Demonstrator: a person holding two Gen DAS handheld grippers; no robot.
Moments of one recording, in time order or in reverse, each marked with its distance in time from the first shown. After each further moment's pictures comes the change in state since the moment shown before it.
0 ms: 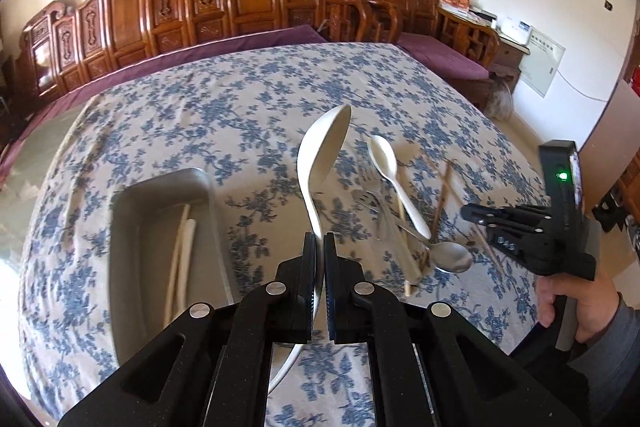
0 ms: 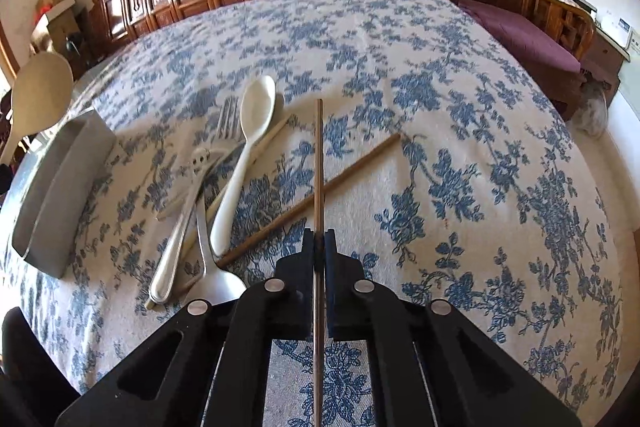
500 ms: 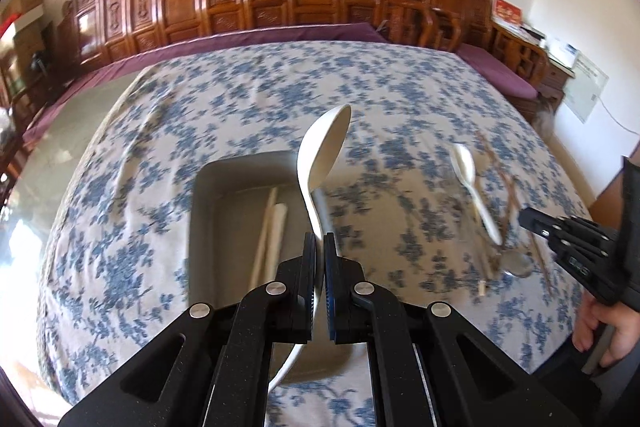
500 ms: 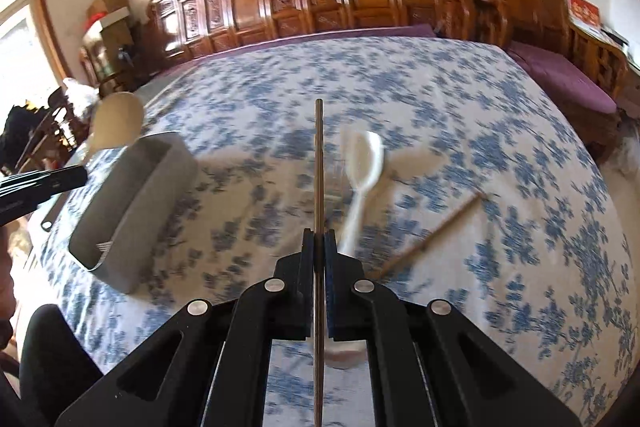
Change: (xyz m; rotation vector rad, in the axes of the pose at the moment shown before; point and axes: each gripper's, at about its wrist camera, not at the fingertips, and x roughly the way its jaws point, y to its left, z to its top) left arm -0.002 0.076 -0.009 -0.126 0.024 0.126; right arm -0.028 0.067 0.010 -0.108 -0.113 0.167
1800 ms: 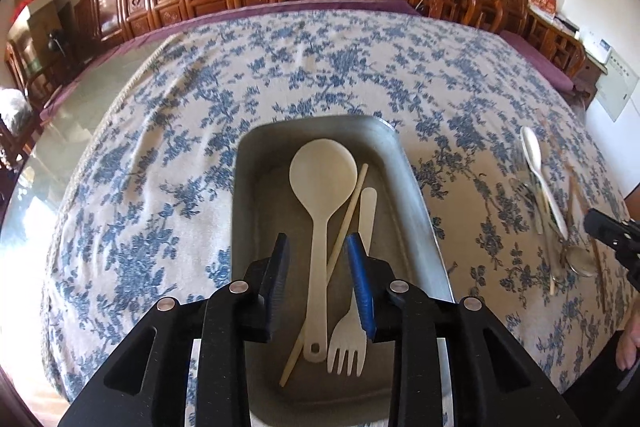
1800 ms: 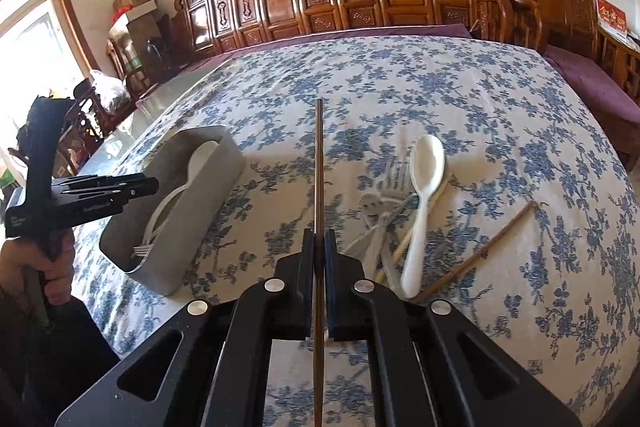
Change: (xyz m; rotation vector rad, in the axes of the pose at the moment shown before) left arm 0.043 0.044 -0.009 -0.027 0.061 0.072; right arm 0.006 0.035 0.006 -0.020 0.024 0.096
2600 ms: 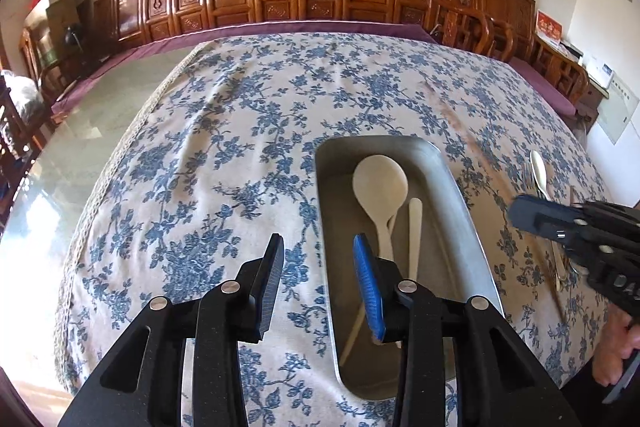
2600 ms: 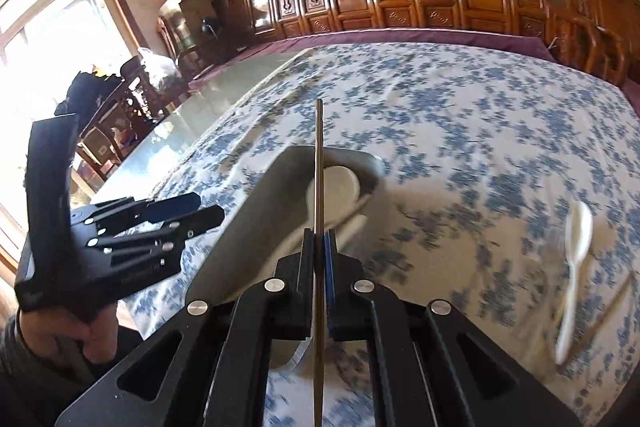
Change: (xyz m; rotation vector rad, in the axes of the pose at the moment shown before) left arm -0.027 0.055 -0.008 -0.061 -0.064 0.007; right arm 0.059 0.131 0.055 -0.088 0.054 0.162
